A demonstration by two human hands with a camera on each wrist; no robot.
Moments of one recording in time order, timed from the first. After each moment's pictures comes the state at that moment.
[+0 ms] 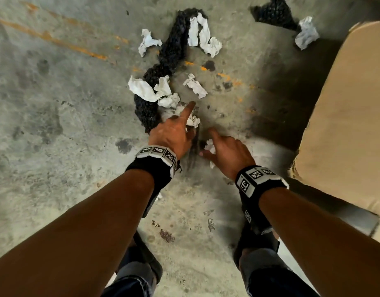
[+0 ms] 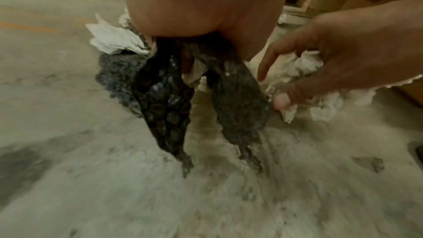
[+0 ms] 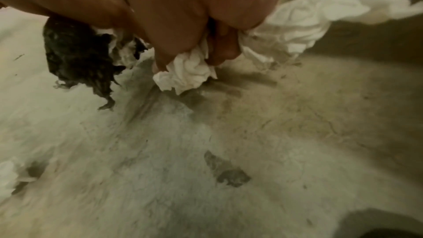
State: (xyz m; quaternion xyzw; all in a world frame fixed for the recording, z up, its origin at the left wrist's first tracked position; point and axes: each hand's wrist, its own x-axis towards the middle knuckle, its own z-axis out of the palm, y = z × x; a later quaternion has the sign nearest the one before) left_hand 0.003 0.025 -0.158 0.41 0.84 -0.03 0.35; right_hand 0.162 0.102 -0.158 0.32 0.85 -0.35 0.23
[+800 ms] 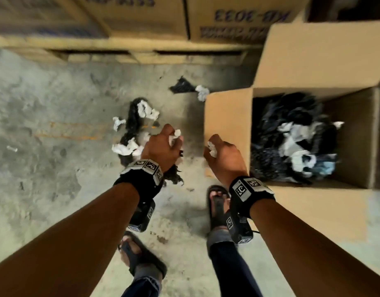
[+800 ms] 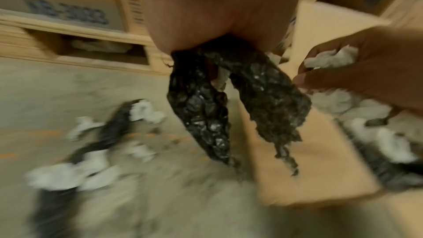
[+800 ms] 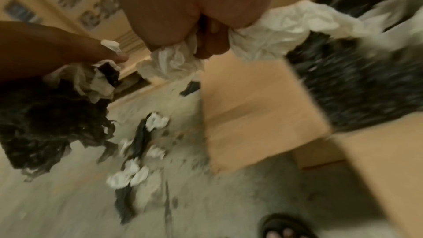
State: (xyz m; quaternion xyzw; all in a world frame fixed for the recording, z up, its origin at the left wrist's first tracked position) left_hand 0.083 0.164 0.068 0.43 0.83 0.08 0.36; right_hand 0.272 0.211 0.055 0.51 0.75 -0.41 -0.01
